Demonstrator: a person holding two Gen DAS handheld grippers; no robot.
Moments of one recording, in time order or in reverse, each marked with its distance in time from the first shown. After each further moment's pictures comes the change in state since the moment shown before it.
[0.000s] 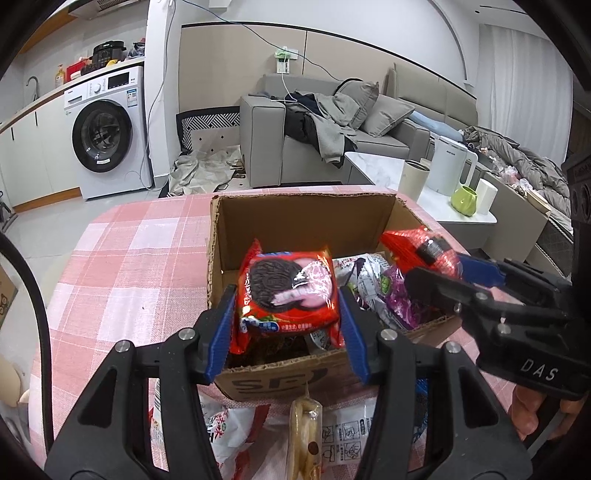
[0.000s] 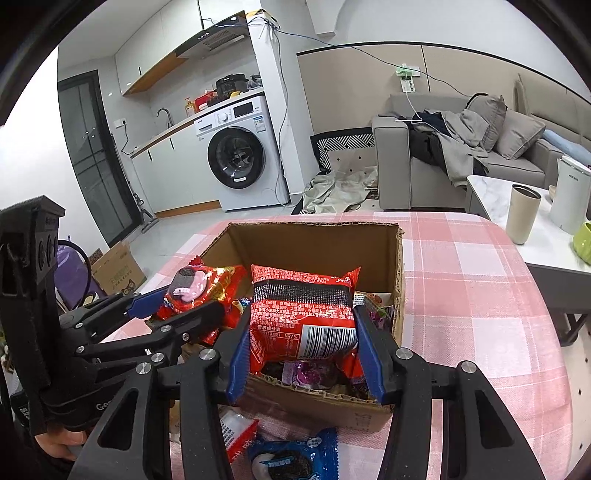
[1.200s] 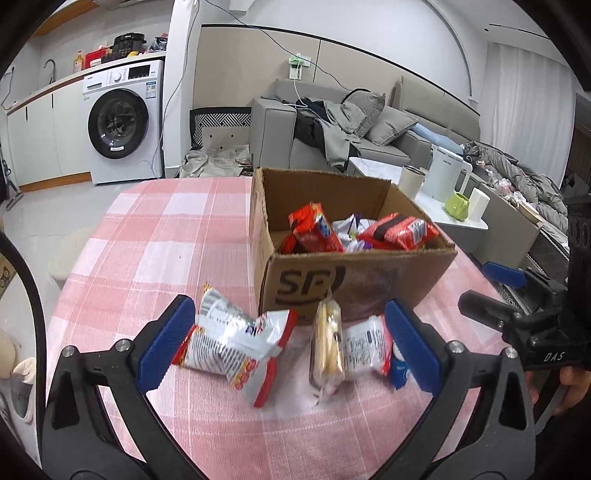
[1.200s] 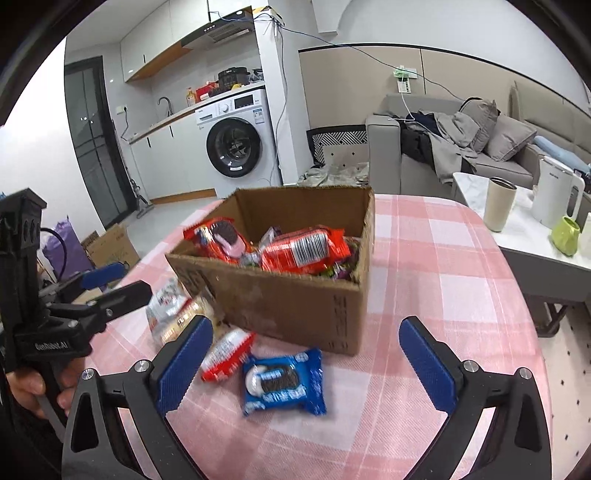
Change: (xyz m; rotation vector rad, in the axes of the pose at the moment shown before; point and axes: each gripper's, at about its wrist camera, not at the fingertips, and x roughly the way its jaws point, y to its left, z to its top) left arm -0.099 0.026 -0.064 -0.069 -0.031 -0.002; right arm -0.062 -0.010 -0.061 -0.053 0.024 -0.057
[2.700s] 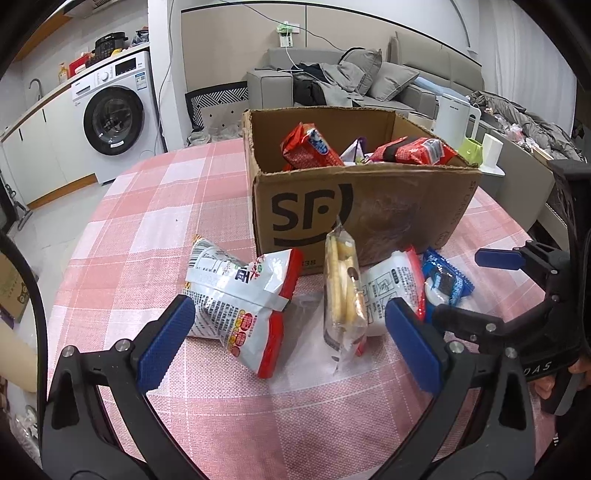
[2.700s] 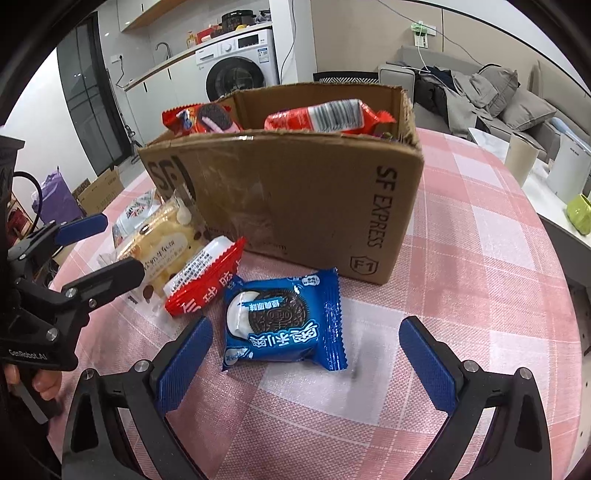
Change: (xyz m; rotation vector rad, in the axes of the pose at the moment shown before) left arm 0.049 -0.015 -0.038 0.118 0.134 0.078; right arm 0.074 0.017 -0.048 -0.042 0.234 0.004
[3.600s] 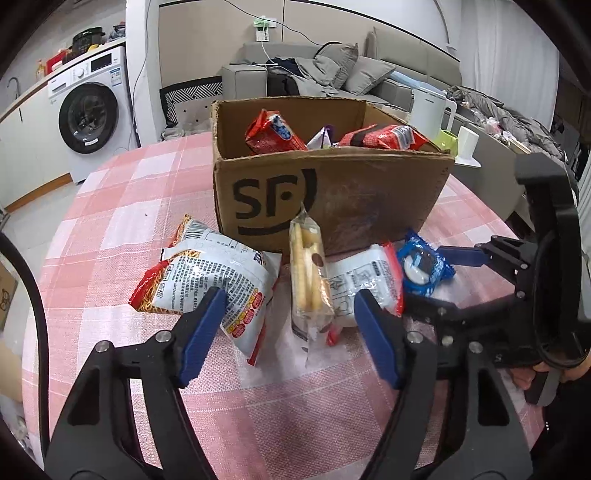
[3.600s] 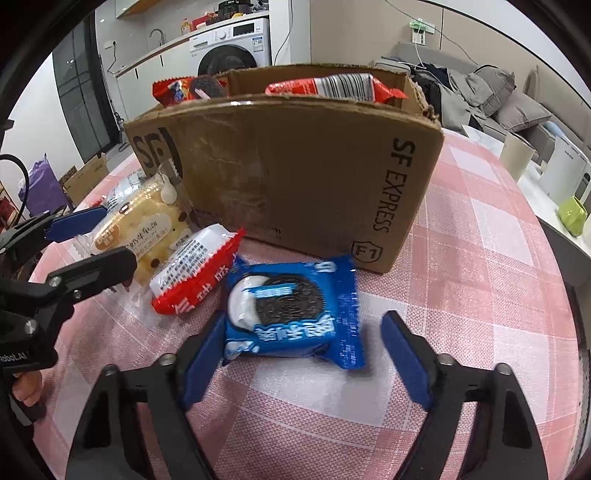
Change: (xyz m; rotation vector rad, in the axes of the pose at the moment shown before) left arm 0.004 -0.005 -0.007 0.035 0.019 -0.104; right arm 0.014 0.011 -0.011 -0.021 0.038 -0.068
